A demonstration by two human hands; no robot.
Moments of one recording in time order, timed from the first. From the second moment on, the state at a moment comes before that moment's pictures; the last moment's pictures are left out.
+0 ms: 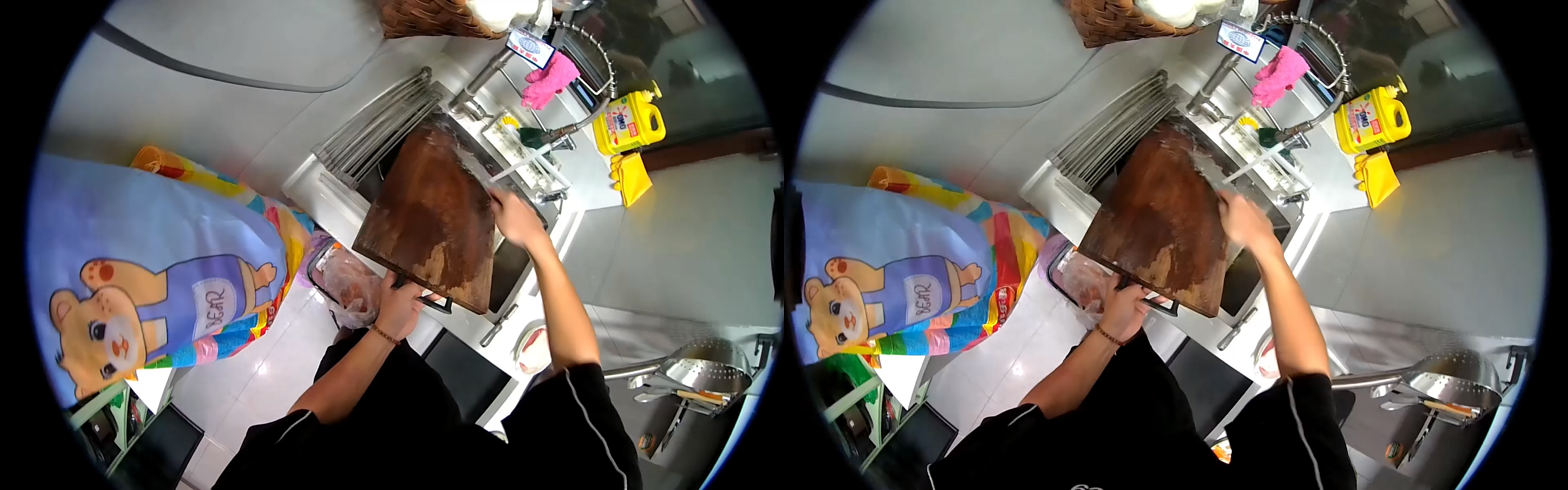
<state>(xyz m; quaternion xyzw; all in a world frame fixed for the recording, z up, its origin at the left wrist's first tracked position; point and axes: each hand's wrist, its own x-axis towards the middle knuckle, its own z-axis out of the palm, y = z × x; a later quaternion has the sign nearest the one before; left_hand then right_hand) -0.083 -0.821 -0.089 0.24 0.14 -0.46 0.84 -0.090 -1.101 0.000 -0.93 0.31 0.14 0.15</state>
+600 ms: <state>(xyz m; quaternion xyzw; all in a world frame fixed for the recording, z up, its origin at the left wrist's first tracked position) -0.094 -0.828 -0.082 0.25 0.18 -0.45 0.84 -0.101 -1.149 -0.063 -0.88 0.40 0.17 0.17</state>
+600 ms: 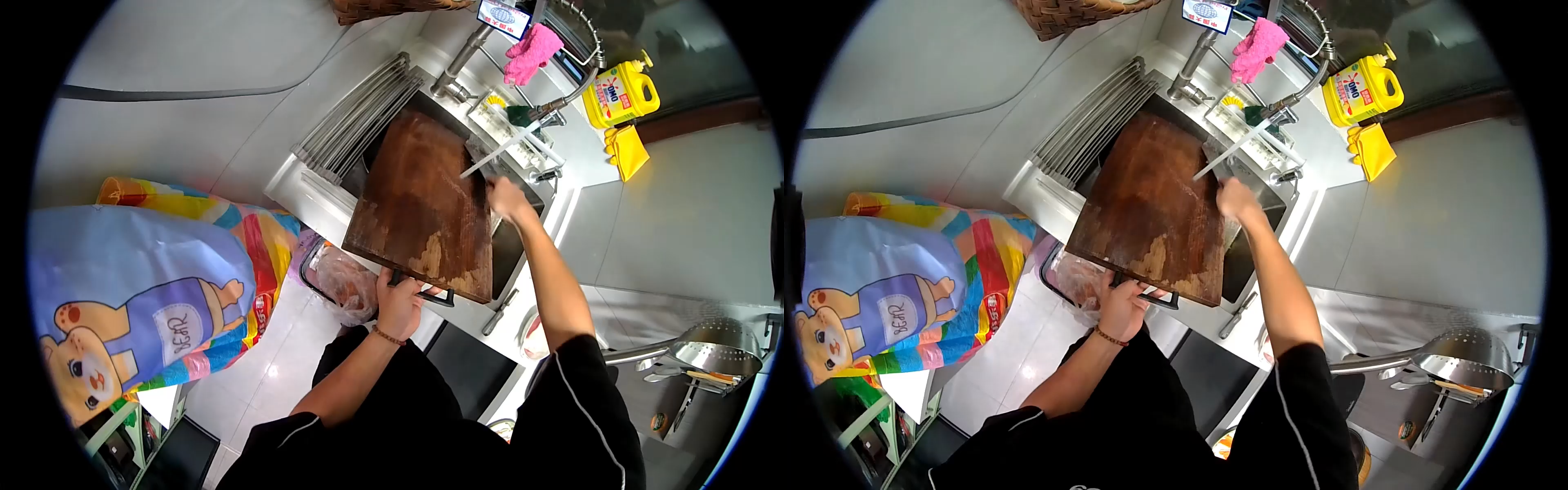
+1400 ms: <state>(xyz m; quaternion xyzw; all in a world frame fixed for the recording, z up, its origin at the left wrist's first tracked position) -0.083 -0.826 -0.076 0.28 0.21 -0.45 0.82 -0.153 -1.092 0.007 -0.91 0.35 0.14 0.17</state>
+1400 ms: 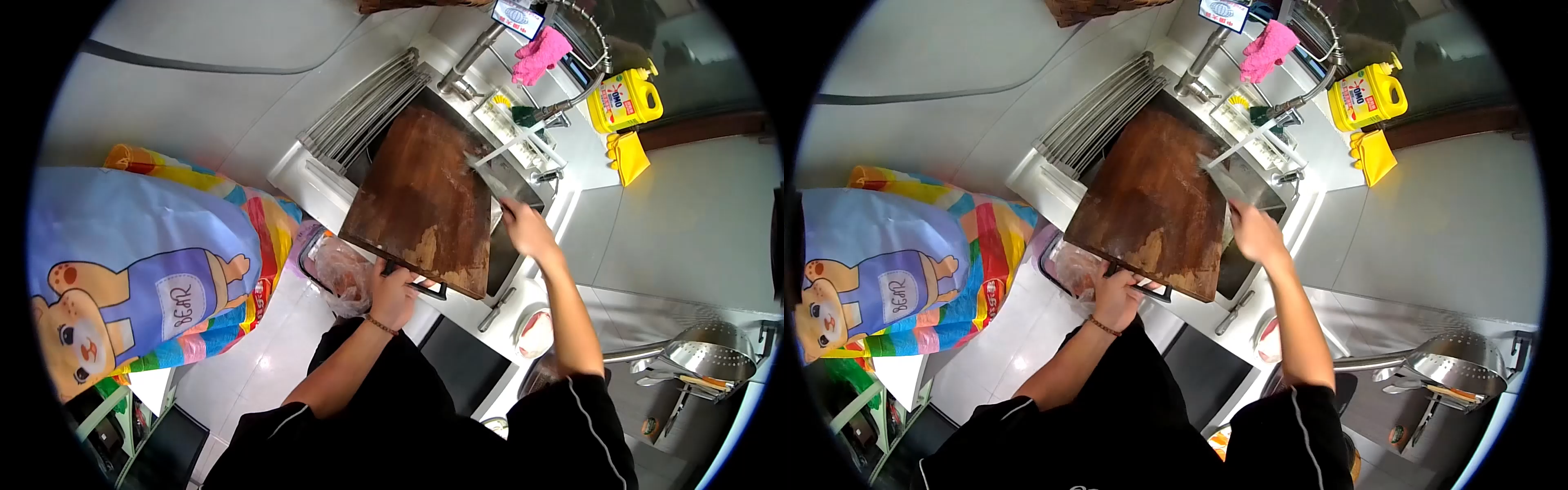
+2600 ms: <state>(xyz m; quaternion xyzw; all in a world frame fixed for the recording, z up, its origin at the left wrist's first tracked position) -0.091 -0.840 -0.102 0.35 0.10 -0.46 0.81 -0.171 -1.053 0.073 -0.94 0.23 0.13 0.23</state>
